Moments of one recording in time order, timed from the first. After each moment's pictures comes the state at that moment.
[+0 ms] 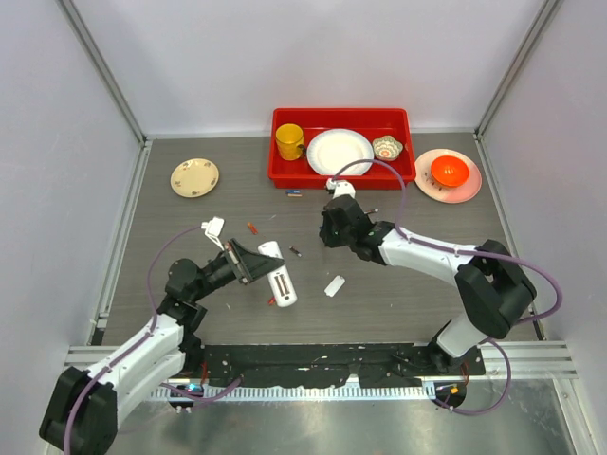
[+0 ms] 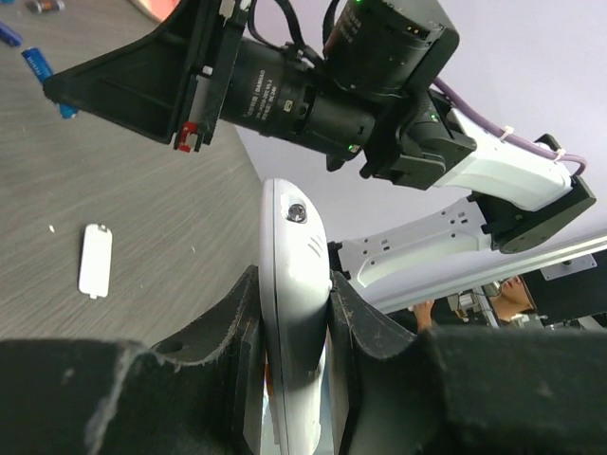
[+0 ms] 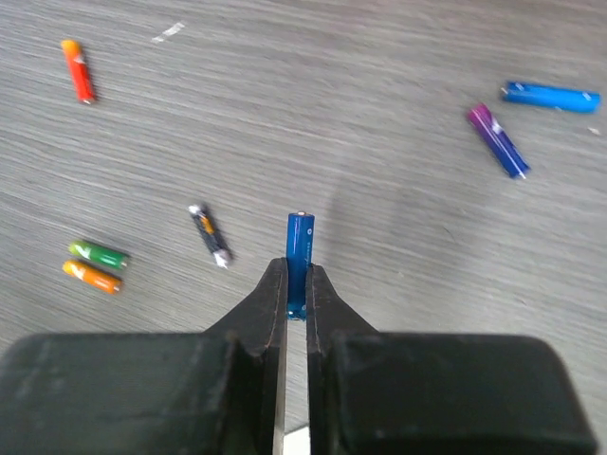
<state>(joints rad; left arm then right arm) -0.41 0.72 0.15 0.73 0.62 -1.20 0.75 1.58 0.96 -0.07 0.19 0.47</state>
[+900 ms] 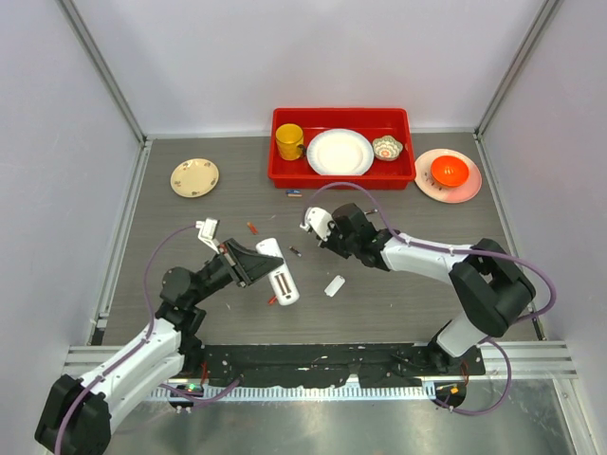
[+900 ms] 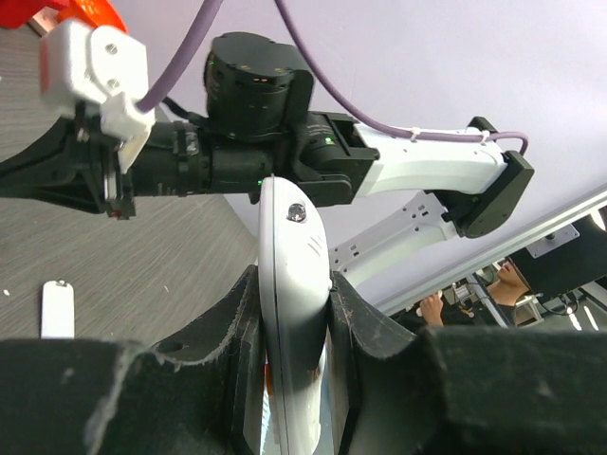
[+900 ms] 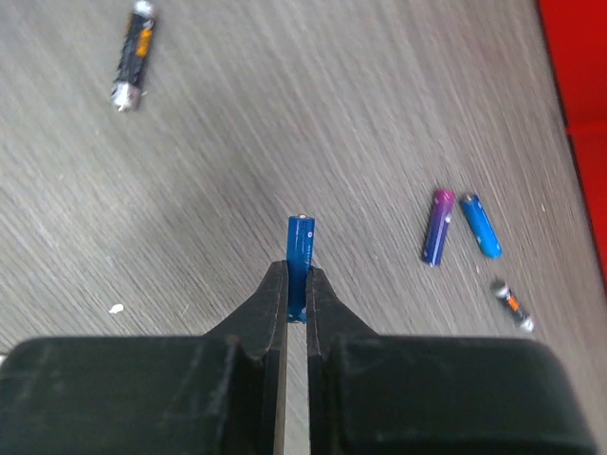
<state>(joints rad) -0.49 0.69 0.15 0.84 0.55 -1.18 0.72 1.56 0.84 -0.02 0.06 -0.42</state>
